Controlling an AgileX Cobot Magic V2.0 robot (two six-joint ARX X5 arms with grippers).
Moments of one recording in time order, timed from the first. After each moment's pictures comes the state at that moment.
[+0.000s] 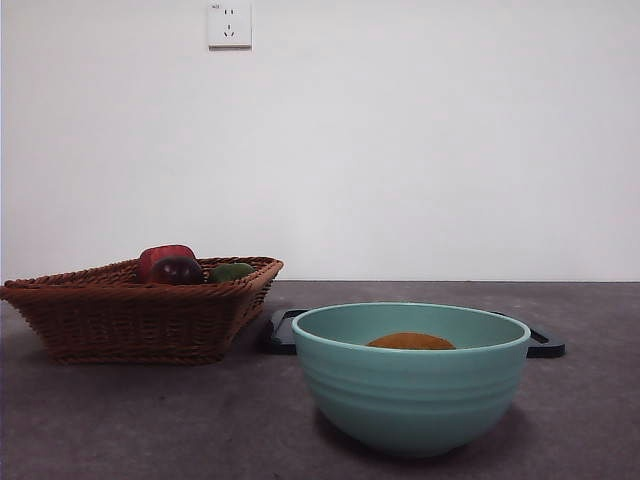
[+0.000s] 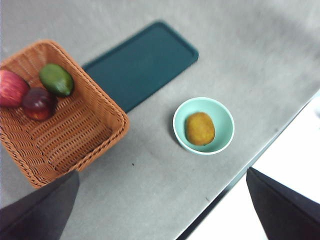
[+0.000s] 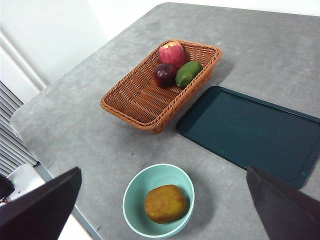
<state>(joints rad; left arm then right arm) -1.02 0.95 1.54 -1.31 -0.18 -0.20 0.17 0.62 1.01 -0.91 -0.63 0.01</state>
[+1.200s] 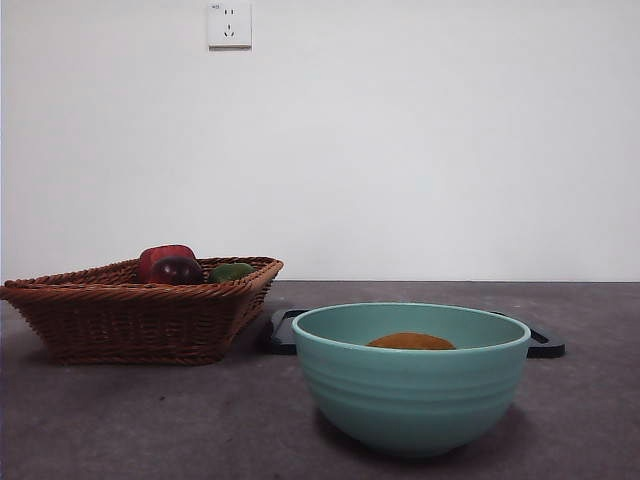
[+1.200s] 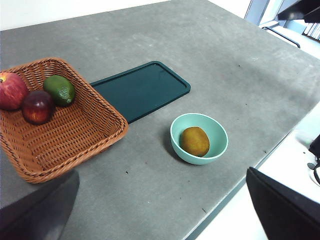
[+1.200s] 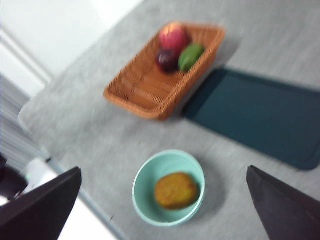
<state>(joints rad) -1.02 0.35 1.05 -1.11 -0.18 -0.23 0.20 0.68 1.01 -0.93 -0.63 0.06</state>
